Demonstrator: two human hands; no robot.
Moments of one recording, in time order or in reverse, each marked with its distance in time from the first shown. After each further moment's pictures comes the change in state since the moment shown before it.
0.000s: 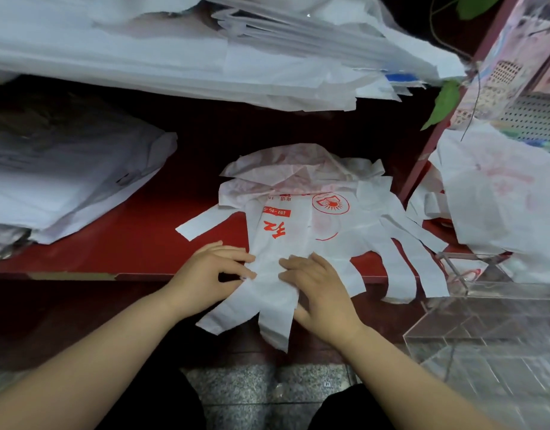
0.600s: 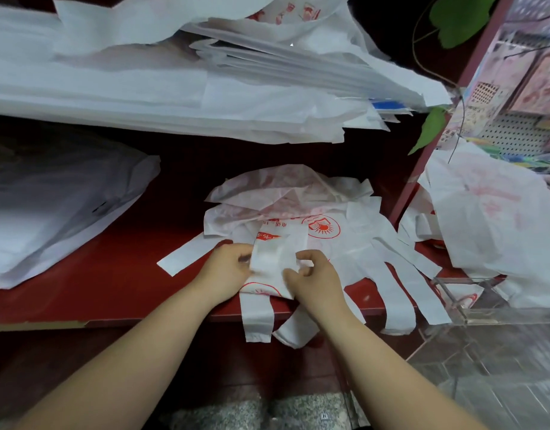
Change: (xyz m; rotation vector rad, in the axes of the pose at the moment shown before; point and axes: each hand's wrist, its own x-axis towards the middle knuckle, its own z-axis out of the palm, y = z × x) left_hand 0.075 0.013 0.013 -0.271 0.097 -0.280; right_hand 0.062 0.007 -0.017 0.528 0.068 0.895
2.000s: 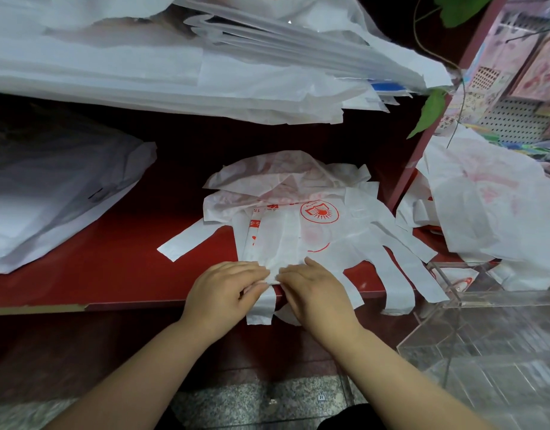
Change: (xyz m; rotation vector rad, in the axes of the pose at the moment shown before) left_hand -0.047 -0.026 0.022 0.464 0.231 0.482; right_hand -0.024 0.029 -0.004 -0.662 0.115 -0.858
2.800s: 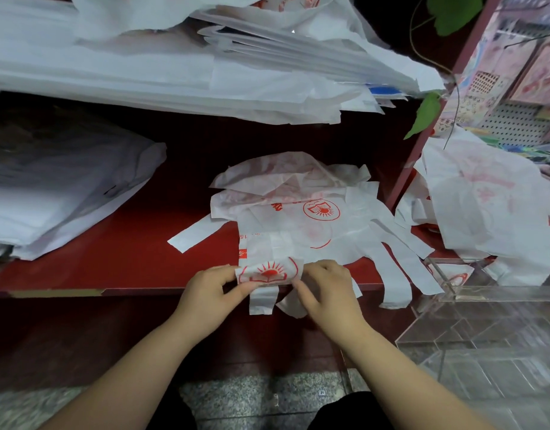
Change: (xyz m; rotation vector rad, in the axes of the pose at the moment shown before) left_hand -0.019 0.006 -0.023 -0.462 -0.083 -0.344; right_hand -0.017 -0.001 -0.013 0.242 0.041 0.262
